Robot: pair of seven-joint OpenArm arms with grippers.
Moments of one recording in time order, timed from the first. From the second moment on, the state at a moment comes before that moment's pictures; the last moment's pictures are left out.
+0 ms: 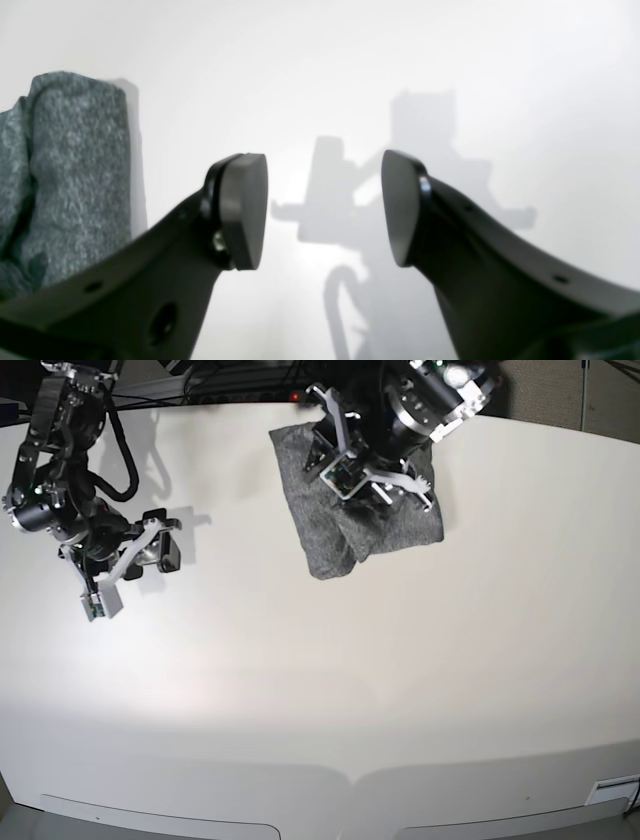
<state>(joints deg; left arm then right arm) 24.2 -9.0 30.0 111.7 8.2 -14.2 30.0 -9.8 14.6 21.0 108.6 31.0 28.5 -66.4</state>
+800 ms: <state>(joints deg) 24.1 -9.0 22.9 109.0 17.5 0.8 28.3 -9.8 14.6 21.0 108.6 33.4 28.5 -66.4</state>
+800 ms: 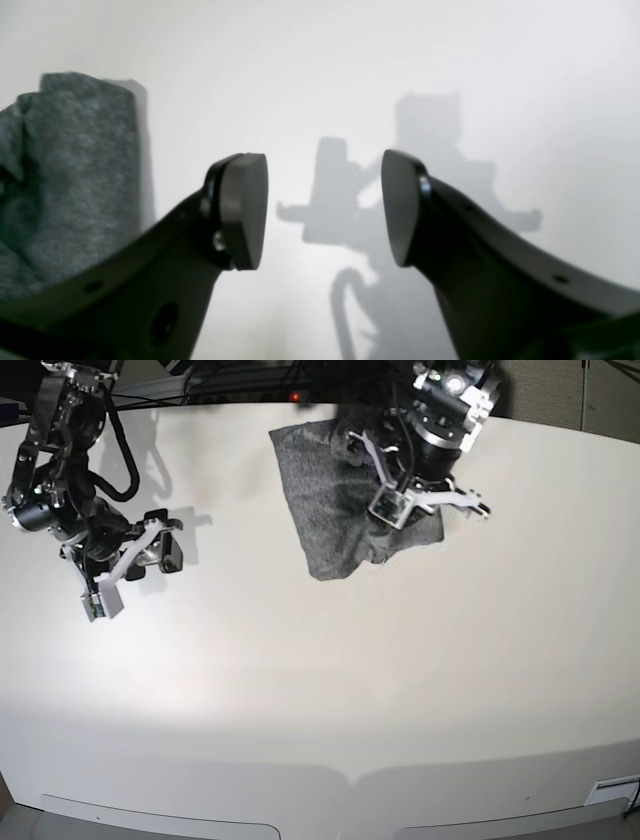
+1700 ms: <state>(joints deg) 22.6 -8.9 5.3 100.2 21.8 11.2 20.6 -9.8 14.6 21.0 108.6 34.2 28.5 -66.9</state>
